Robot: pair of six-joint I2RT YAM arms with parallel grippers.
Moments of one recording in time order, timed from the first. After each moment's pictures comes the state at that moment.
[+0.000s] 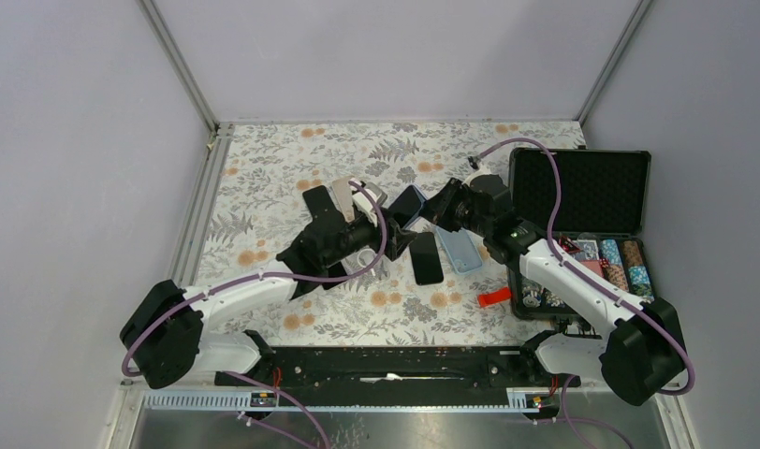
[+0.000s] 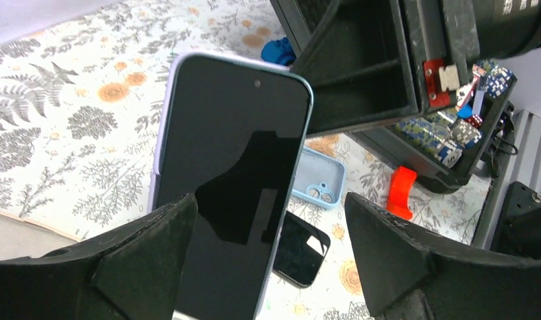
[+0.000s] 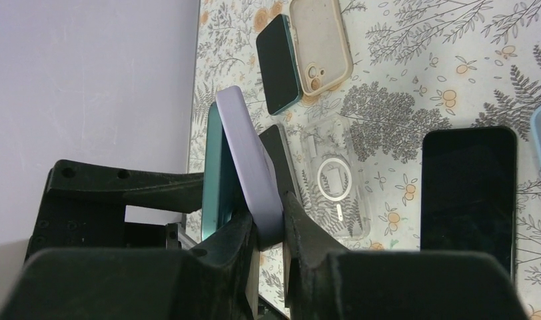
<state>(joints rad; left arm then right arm) -0.81 1.26 0.67 0.47 0.14 -0.18 0.55 1.22 0.85 -0.05 -0.14 0.92</state>
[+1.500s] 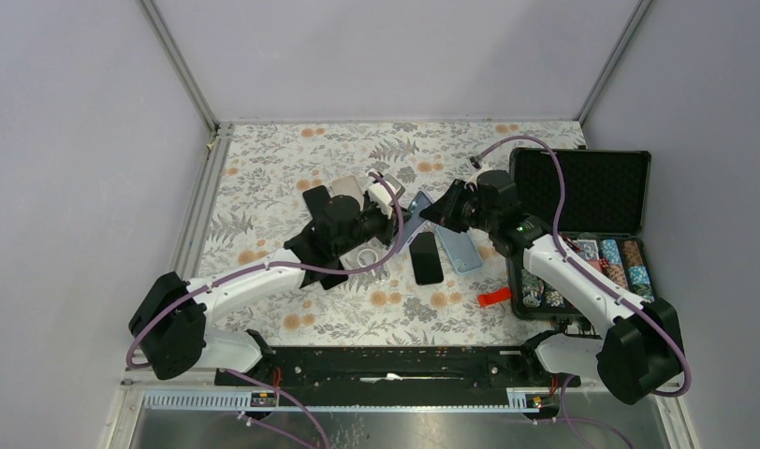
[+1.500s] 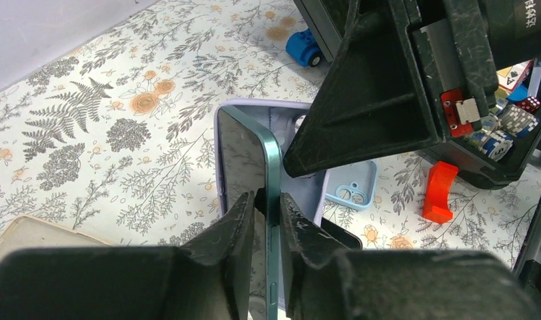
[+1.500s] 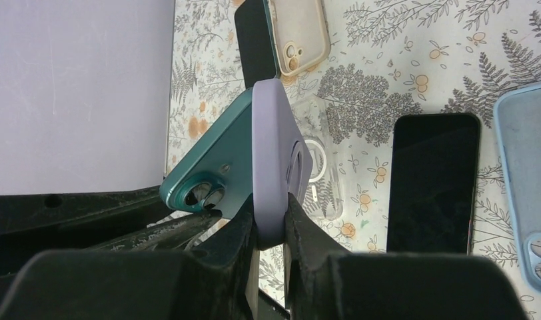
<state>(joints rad) -0.83 1.33 0.83 0.31 0.06 -0.03 0.49 1.22 0.87 -0.14 -0.26 0.84</state>
